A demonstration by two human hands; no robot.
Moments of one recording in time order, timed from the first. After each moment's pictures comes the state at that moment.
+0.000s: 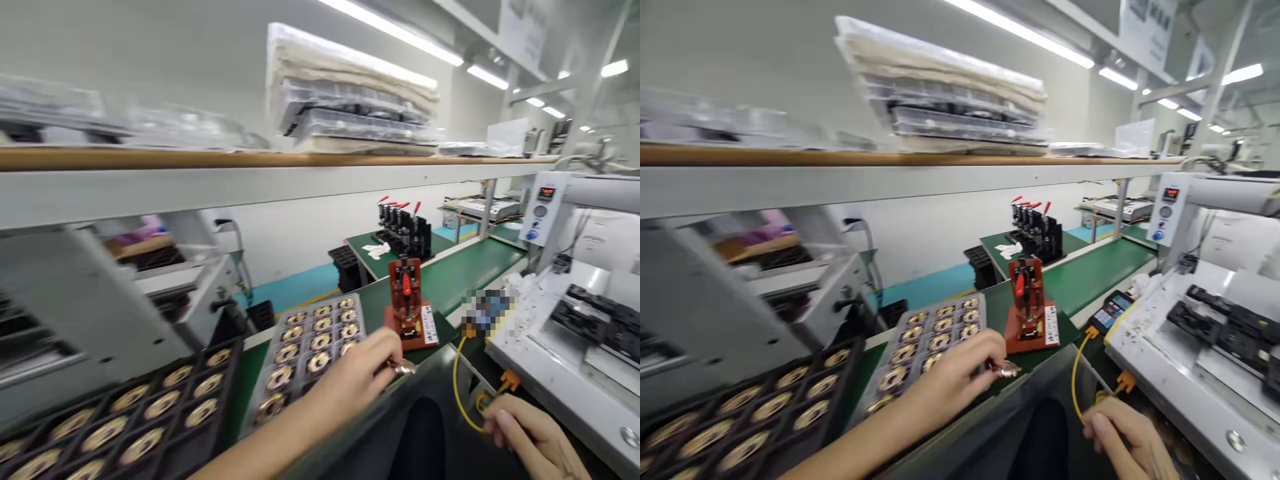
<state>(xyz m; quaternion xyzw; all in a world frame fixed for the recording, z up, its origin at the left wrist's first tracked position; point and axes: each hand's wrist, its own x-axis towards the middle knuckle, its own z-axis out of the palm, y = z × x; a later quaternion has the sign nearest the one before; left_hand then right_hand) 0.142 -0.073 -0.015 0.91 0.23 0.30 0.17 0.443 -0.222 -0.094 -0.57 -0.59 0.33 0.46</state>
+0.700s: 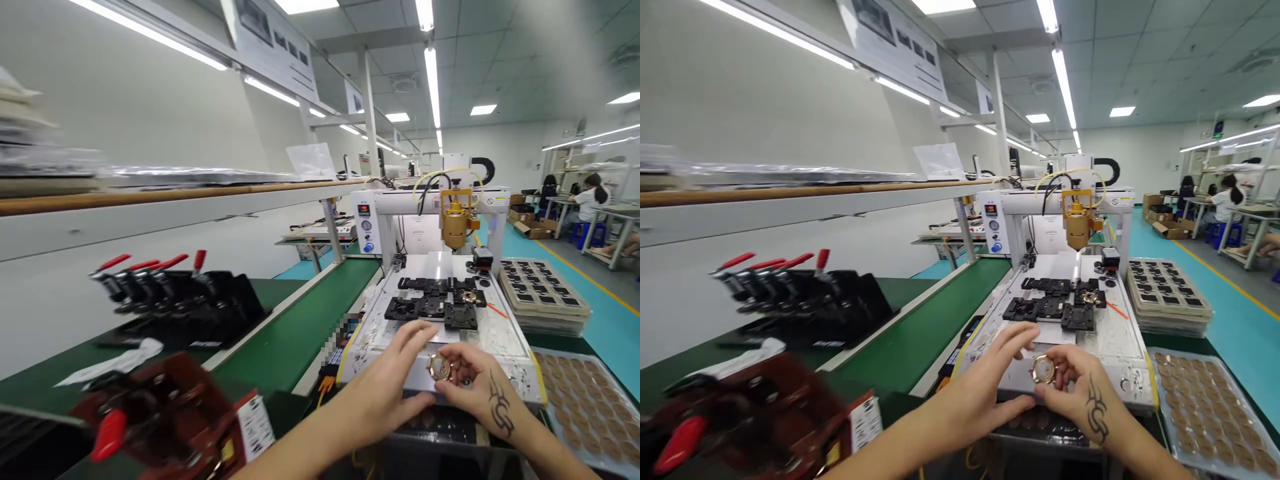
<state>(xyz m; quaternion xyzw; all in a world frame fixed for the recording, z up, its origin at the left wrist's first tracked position) 0.419 -0.107 0.009 0.93 -0.17 0.24 0.23 0.546 -0.305 -0.043 -0.68 -0.40 0.13 0.60</state>
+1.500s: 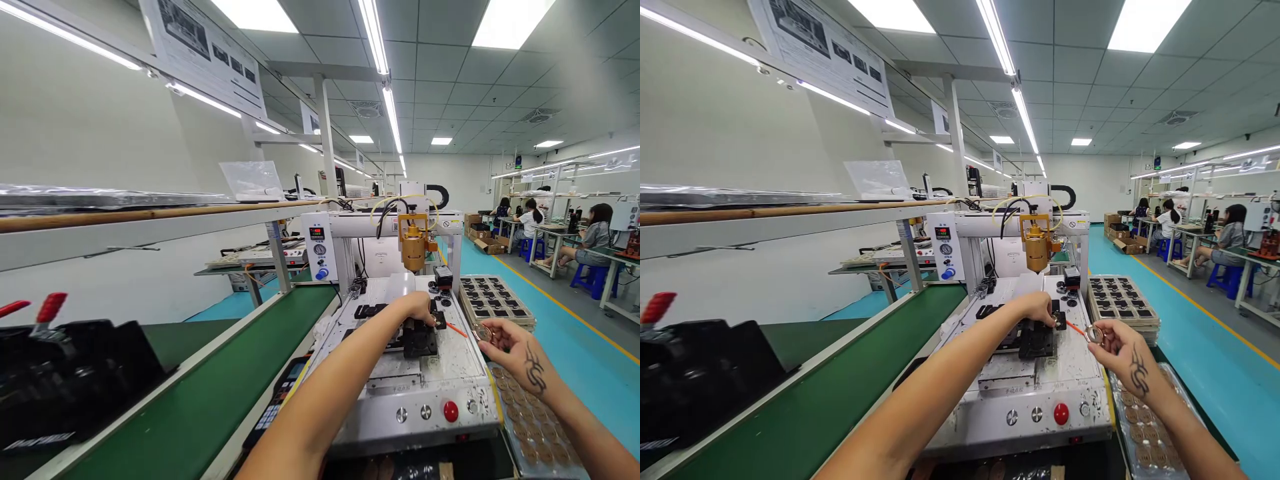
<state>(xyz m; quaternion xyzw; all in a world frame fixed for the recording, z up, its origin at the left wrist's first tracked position) 0.723 -0.124 0.032 0.99 -0.03 -0.12 0.07 0.649 -0.418 -0.014 -0.78 -0.31 -0.07 0.53</state>
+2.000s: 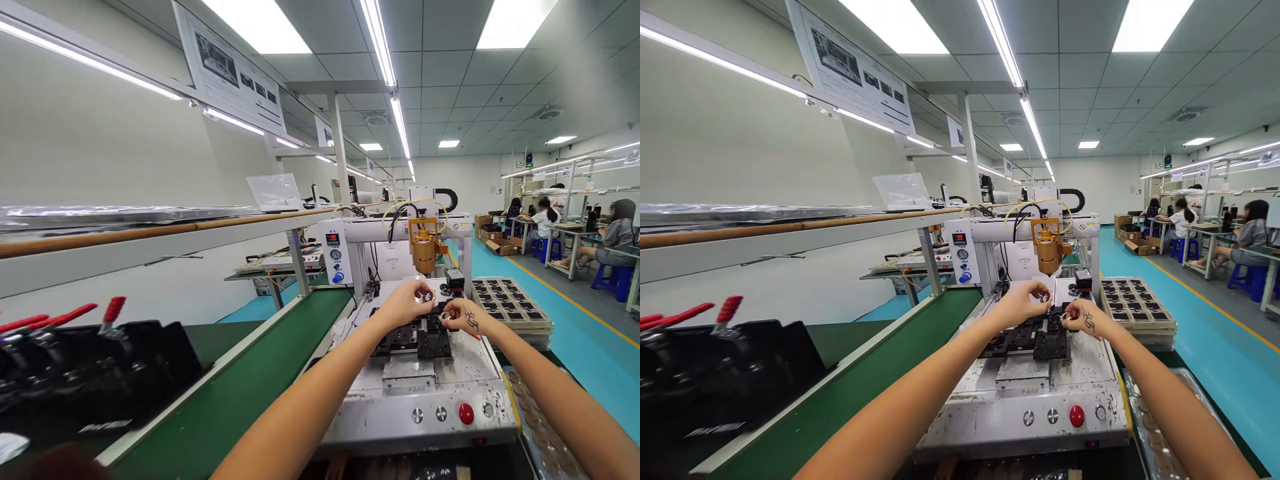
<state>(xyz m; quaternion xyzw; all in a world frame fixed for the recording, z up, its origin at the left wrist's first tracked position) 0.622 -0.102 0.069 0.94 -0.08 0.20 0.26 0.768 -0.295 -0.029 -0.80 -0.45 0.03 0.40</state>
